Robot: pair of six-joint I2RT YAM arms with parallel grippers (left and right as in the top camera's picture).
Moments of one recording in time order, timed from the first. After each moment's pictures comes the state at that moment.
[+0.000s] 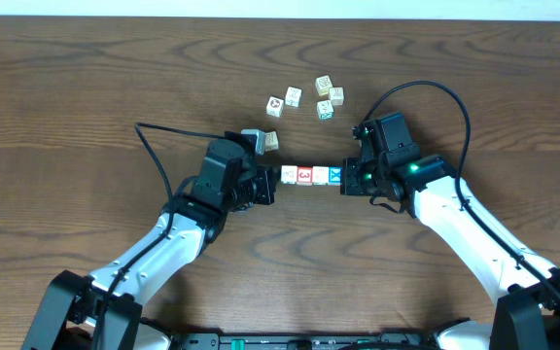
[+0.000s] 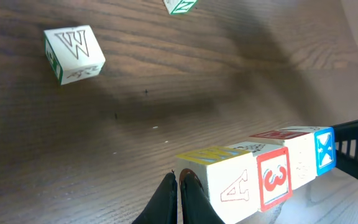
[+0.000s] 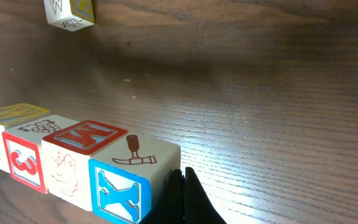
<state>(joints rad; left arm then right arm) -0.44 1.47 0.65 0.13 0.36 -0.52 0.39 1.53 0.98 -0.55 -0.21 0.42</state>
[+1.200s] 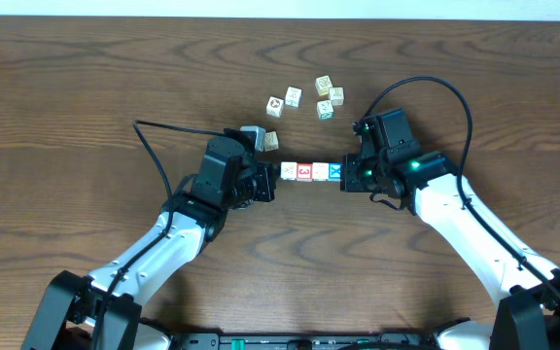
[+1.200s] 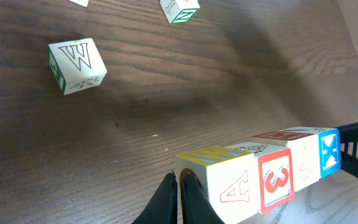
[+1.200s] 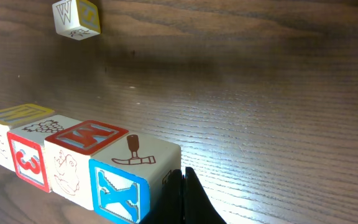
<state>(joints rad) -0.44 1.47 0.66 0.13 0.35 -0.52 0.39 1.53 1.01 -0.56 -0.20 0.42</state>
